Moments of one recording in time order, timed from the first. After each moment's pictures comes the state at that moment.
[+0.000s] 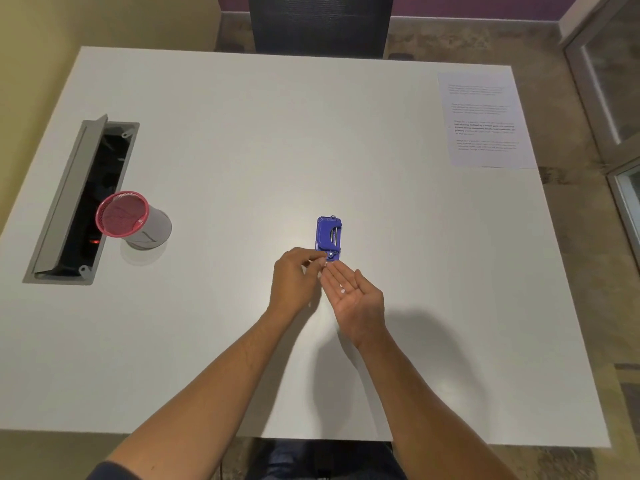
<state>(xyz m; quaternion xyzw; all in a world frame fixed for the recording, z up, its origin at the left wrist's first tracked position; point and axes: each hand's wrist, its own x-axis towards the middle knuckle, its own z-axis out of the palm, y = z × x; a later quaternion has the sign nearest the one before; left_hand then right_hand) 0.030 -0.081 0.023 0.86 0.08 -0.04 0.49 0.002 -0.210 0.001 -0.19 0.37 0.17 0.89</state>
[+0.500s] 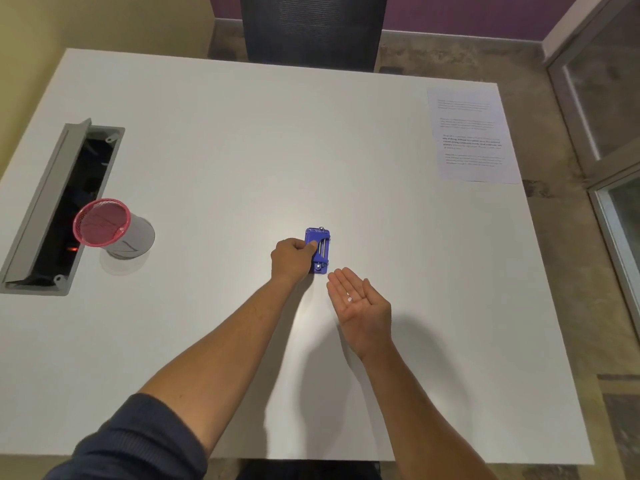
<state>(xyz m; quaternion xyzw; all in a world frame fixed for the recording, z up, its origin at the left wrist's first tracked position) 0.101 -0.101 -0.008 0.79 0.28 -0.16 0.52 0.009 -0.239 0.006 -0.21 0.37 0.13 0.90</state>
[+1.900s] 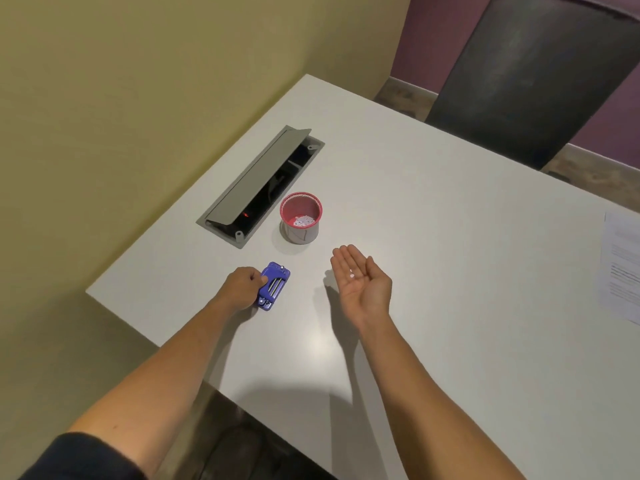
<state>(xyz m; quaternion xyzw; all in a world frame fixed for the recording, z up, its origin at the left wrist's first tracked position) -0.045 0.224 0.021 0.81 0.38 -0.14 0.43 0.048 0.016 0.076 -0.28 0.29 0.29 0.87</state>
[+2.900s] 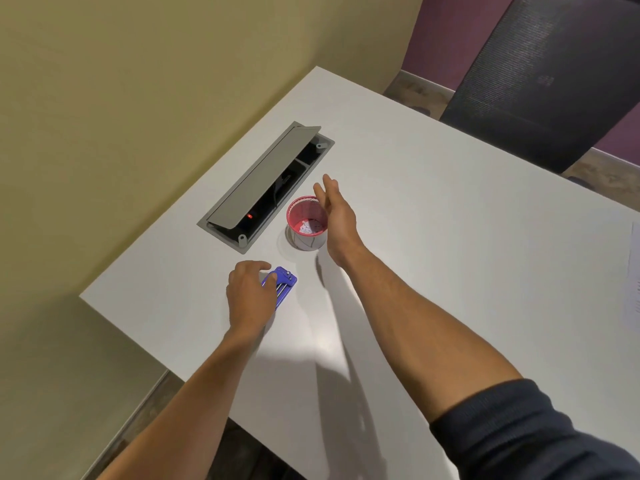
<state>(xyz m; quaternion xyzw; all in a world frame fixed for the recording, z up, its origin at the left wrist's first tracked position) -0.034 0.194 0.017 0.82 0.43 0.09 0.36 0.131 0.124 0.081 -0.60 0.00 0.34 0.72</state>
